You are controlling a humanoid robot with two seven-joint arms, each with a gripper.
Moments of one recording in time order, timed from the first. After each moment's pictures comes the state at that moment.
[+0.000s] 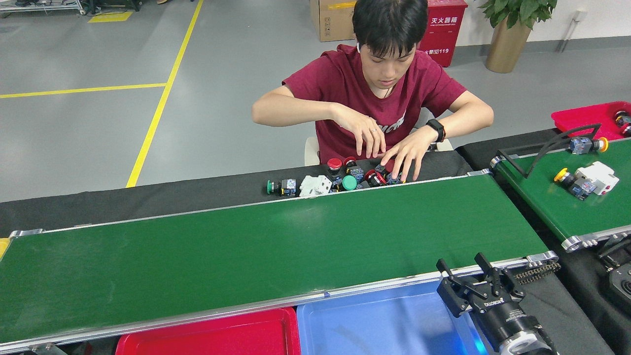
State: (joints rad) left arm 0.39 0.01 0.55 -1.76 -1.44 -0.33 0.01; right arm 0.00 -0.30 0.15 -1.51 0.96 -0.17 -0.04
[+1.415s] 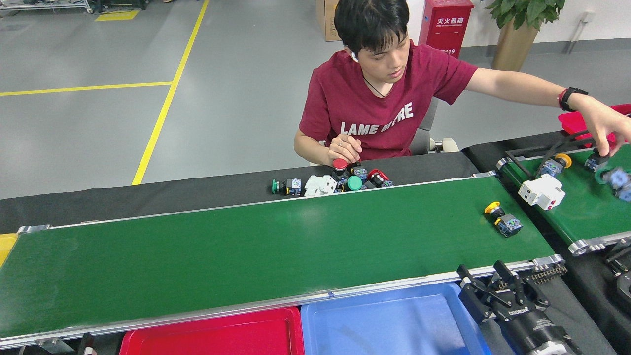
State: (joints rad) left arm 0.34 0.01 0.51 -1.75 -1.44 -0.32 0.01; right arm 0.16 -0.23 -0.08 -1.67 0.97 -0.22 0.09
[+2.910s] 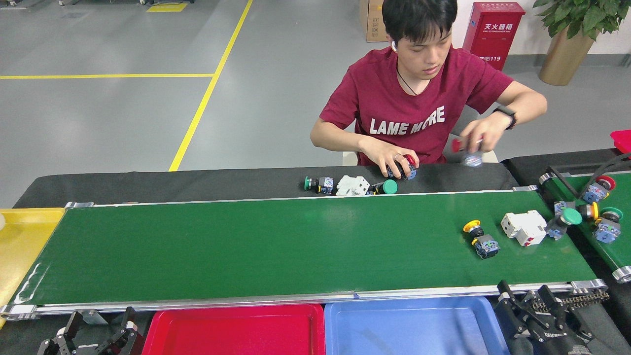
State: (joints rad) left arm 0.29 0.01 0.42 -1.74 -1.44 -0.33 0.01; right arm 0.12 -0.19 -0.17 -1.60 1.06 -0.10 0.18
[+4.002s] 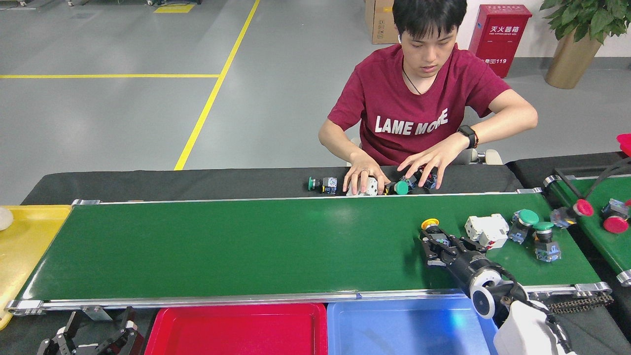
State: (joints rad) left arm 0.29 0.01 0.42 -1.74 -1.44 -0.33 0.01; right arm -0.34 -0.20 0.18 -1.27 0.93 -0.24 0.38
